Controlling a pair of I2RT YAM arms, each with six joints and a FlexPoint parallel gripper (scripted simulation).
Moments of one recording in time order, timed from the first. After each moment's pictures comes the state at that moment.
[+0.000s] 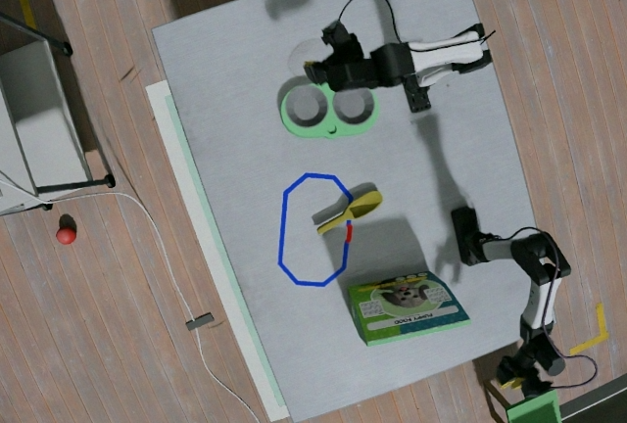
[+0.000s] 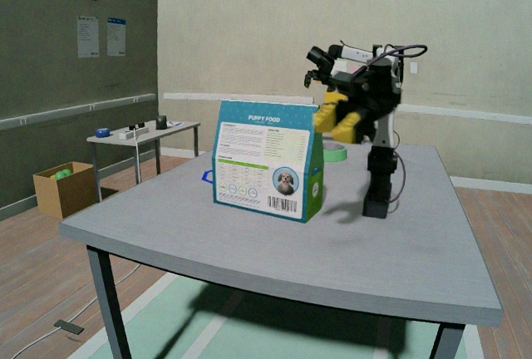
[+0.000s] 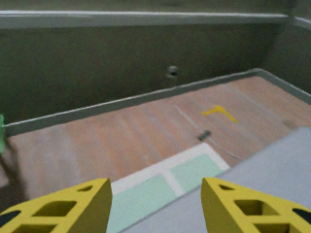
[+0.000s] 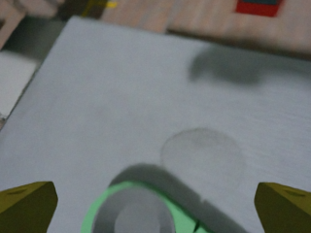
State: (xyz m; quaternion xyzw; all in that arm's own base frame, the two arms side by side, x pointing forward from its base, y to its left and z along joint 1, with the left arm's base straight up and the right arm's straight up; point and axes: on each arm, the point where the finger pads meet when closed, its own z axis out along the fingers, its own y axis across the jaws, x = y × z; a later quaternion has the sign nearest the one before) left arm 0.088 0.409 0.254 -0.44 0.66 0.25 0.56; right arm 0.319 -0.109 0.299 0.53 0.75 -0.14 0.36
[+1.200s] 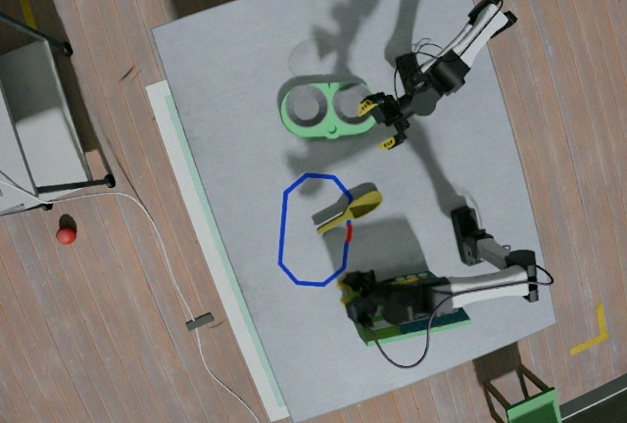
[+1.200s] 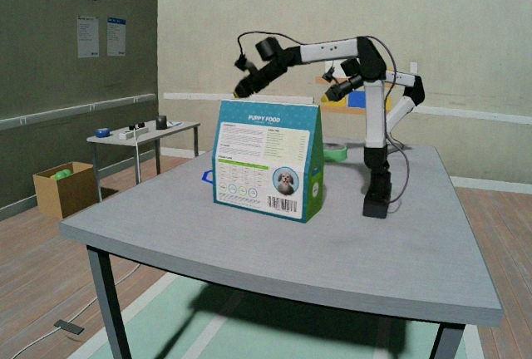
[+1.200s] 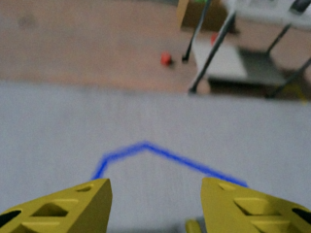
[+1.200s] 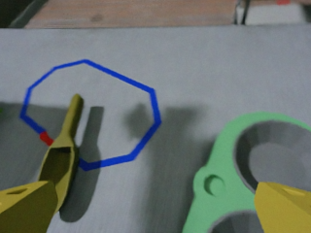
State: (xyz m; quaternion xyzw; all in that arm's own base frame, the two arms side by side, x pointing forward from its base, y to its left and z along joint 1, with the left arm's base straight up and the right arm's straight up) left arm 0.497 -0.057 0.268 -0.05 0.88 -0.09 0.47; right arm 0.250 0.110 0.261 -0.06 0.87 0.12 0.48
